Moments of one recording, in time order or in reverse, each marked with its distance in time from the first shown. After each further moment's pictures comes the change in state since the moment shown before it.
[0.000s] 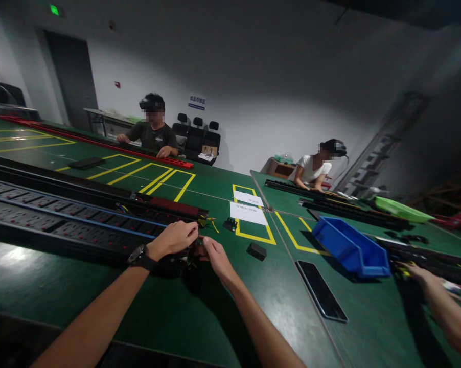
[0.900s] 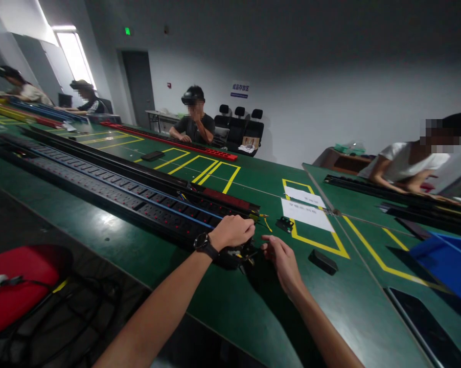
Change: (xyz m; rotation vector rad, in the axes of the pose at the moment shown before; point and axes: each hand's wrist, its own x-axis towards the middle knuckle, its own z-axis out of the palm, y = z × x) left_hand -0.009 0.007 0.001 0.028 -0.003 0.035; right_hand -0.007 0.006 -0.009 0.015 0.308 0.015
